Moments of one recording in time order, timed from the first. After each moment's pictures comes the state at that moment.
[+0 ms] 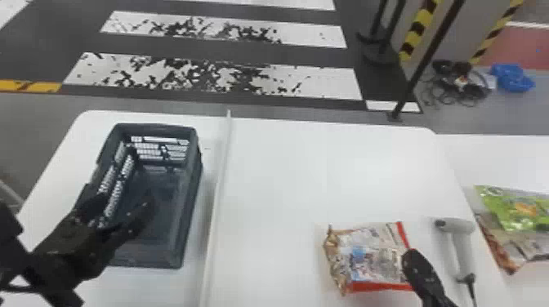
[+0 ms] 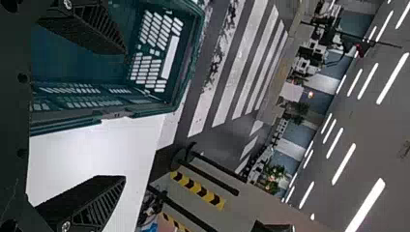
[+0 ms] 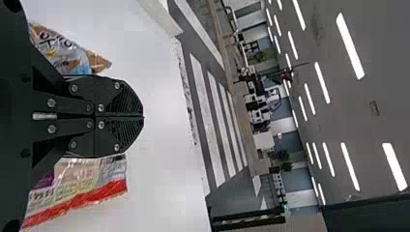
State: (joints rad) left arm 0.67 0.10 0.20 -2.28 0.49 0.46 -0.20; right arm 0.71 -0.15 -0.14 -1.55 -0.48 -0.44 0.40
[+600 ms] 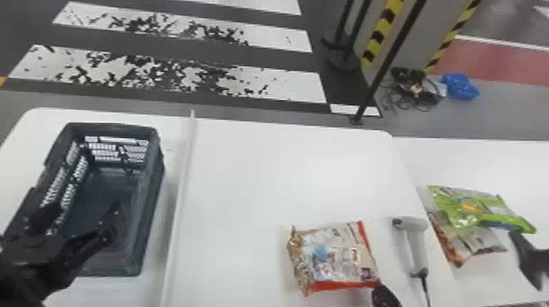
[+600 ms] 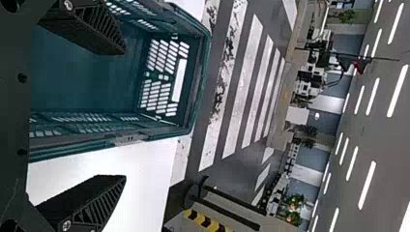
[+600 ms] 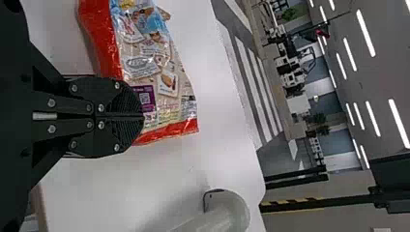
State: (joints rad) left arm 0.65 0.10 0.08 -2.25 0.33 0.42 -0.06; right arm 0.76 -0.16 -0.16 -1.44 -0.55 -0.41 0.39
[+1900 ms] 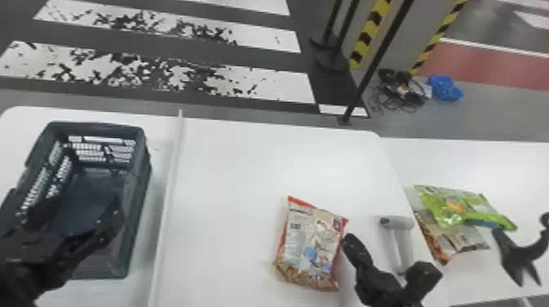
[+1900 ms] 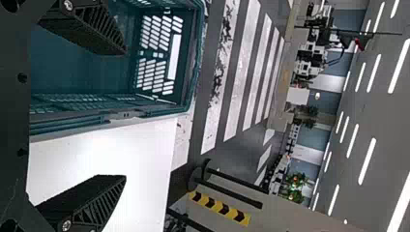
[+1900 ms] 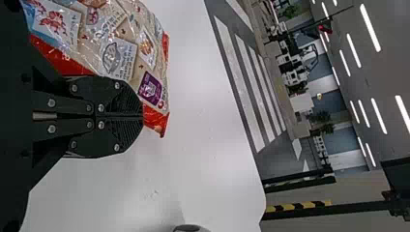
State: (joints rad) left arm 0.64 0.14 0.05 -2.25 0.32 0.43 -0.08; right arm 0.43 -0.15 -0.17 -1.33 -0.47 -0.20 0.36
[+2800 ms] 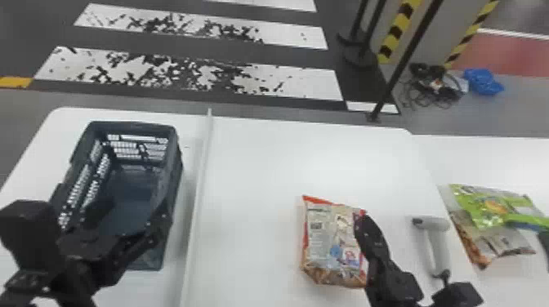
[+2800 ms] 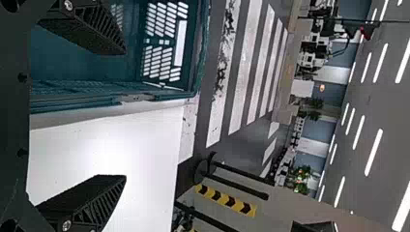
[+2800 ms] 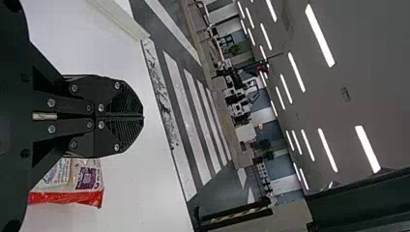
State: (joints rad) left arm 0.66 0.16 0.00 -2.27 0.29 0.43 -0.07; right arm 0.61 -0.09 -0.03 -1.60 -0.46 -0.42 0.30
